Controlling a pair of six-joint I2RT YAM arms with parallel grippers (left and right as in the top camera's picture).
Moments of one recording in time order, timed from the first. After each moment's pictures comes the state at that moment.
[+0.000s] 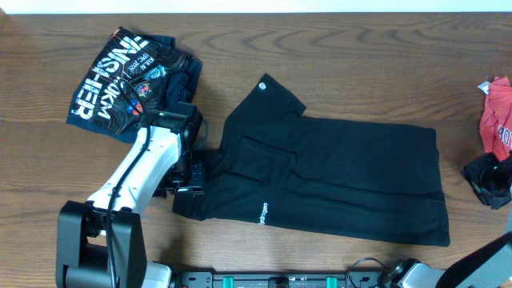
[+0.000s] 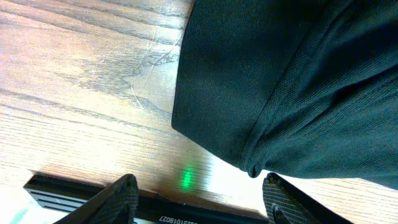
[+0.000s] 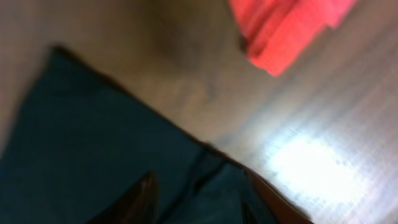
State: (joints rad) left arm -0.21 1.61 1.05 -1.26 -0.07 -0.32; right arm -0.72 1.44 1.00 -0.87 -0.11 0.34
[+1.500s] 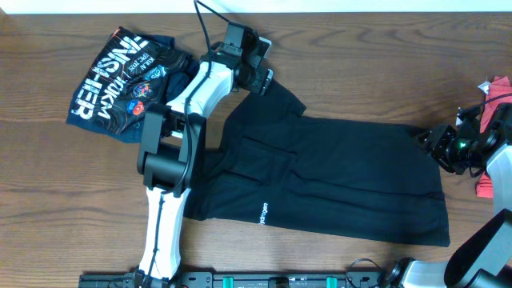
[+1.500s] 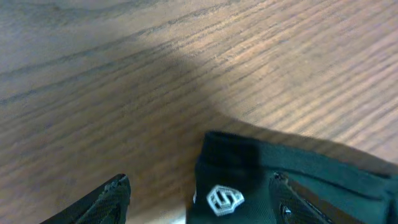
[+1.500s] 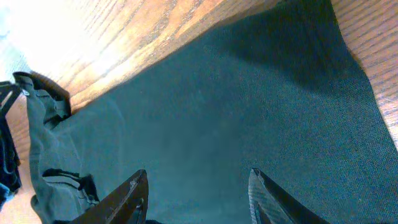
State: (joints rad) left arm -0.32 2.37 1.84 -0.50 0.25 0.11; right arm -0.52 1.56 1.02 -0.78 -0.51 0.13
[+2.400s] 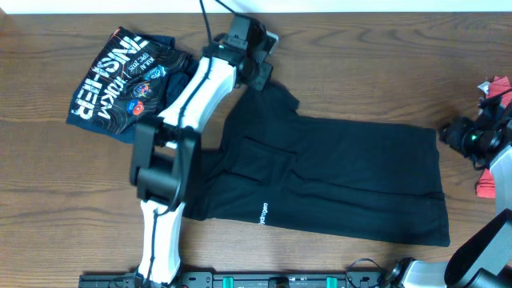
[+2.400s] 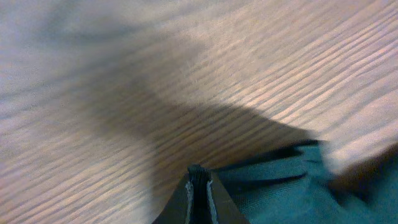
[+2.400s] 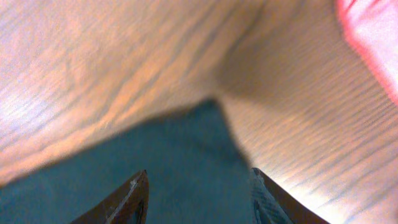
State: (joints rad) left arm -0.35 2.20 1.86 -0.69 0.18 0.13; right arm -0.54 1.56 1.02 -0.50 -0.26 0.10
